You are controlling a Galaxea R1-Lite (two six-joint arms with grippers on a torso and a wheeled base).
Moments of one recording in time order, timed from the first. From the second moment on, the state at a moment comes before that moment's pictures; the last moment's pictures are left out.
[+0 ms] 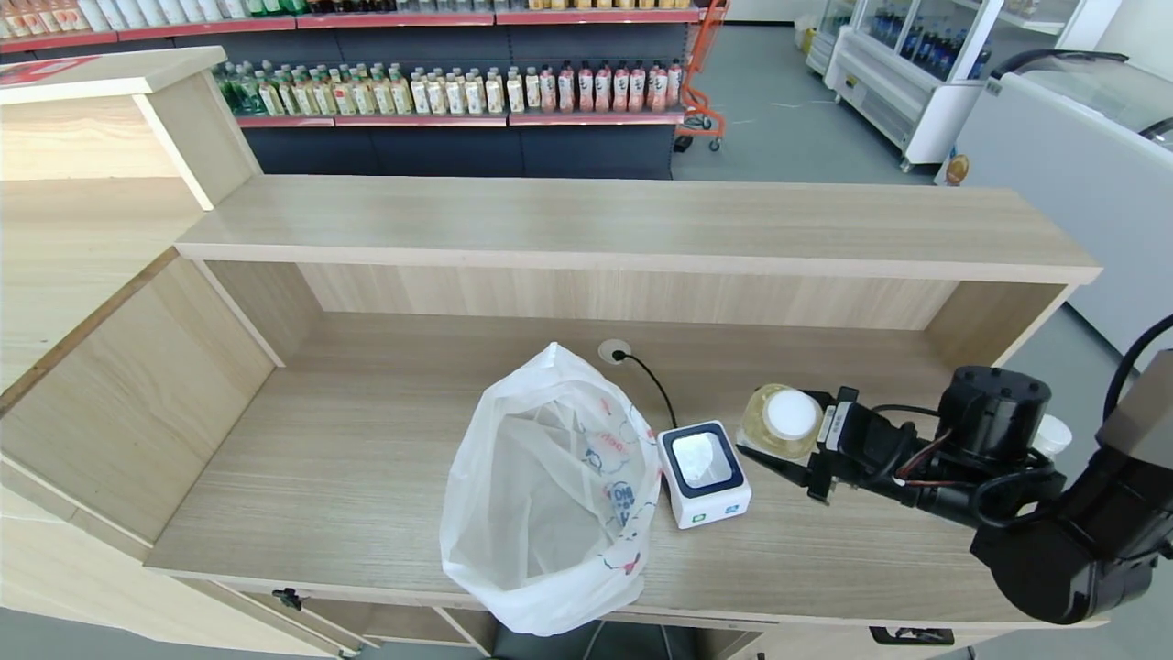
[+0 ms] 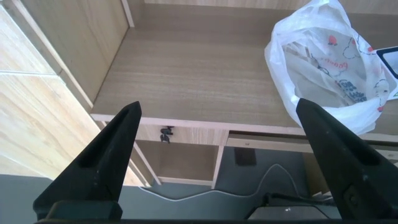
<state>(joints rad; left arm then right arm) 0.00 0.00 0.00 0.00 0.00 0.00 0.22 2.03 -0.51 -1.42 0.67 -0.88</state>
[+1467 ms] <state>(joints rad) 0.00 0.00 0.00 0.00 0.00 0.00 0.28 2.26 -0.73 -1.42 0.69 -0.88</state>
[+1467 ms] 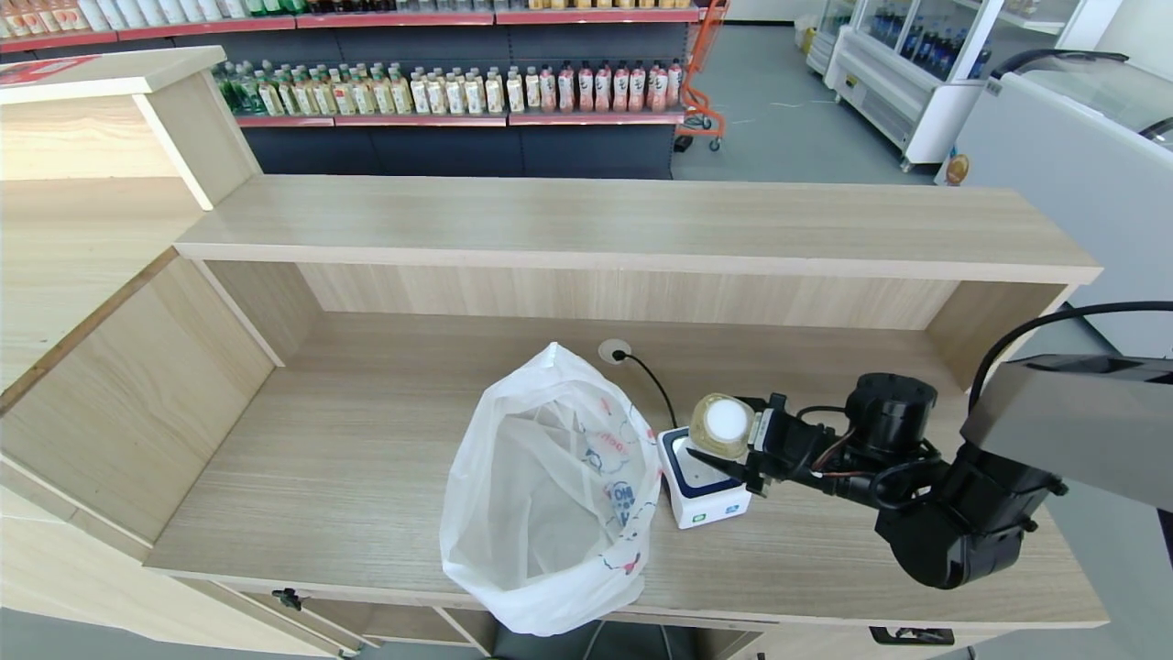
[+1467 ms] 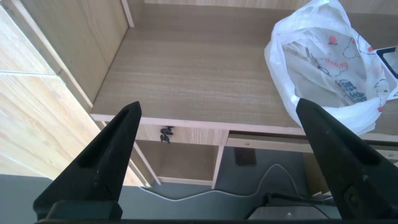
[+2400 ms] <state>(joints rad) 0.00 0.00 0.00 0.00 0.00 0.00 0.30 2.32 -0.77 -1.46 0.68 -0.88</state>
